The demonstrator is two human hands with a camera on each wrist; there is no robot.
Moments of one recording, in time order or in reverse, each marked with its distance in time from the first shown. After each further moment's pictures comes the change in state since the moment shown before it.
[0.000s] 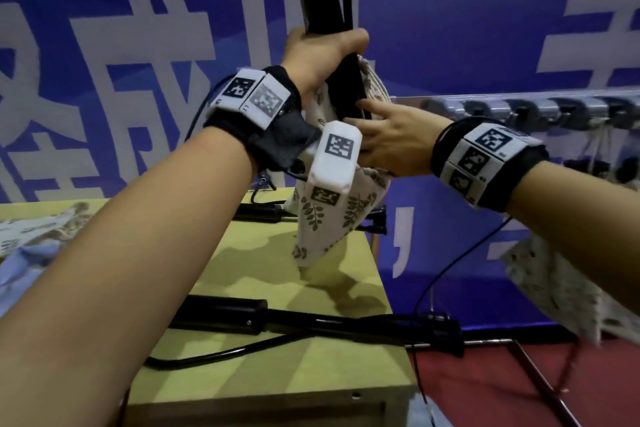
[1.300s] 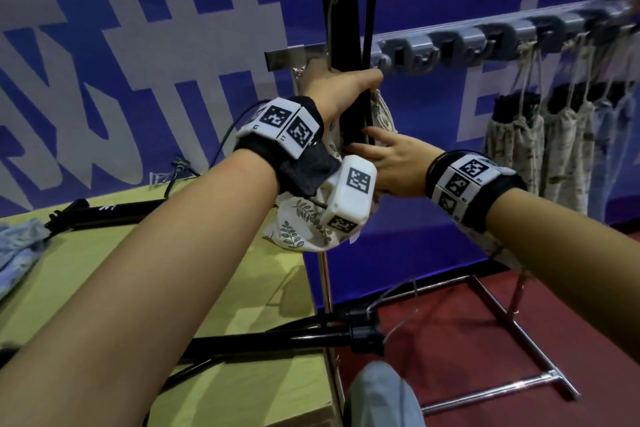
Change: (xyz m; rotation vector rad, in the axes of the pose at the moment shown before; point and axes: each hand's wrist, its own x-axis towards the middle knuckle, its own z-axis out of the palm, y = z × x) left_hand -0.012 -0.090 0.161 0.079 -0.229 -0.110; right_hand -0.102 -0.086 0.130 0.239 -0.026 0.132
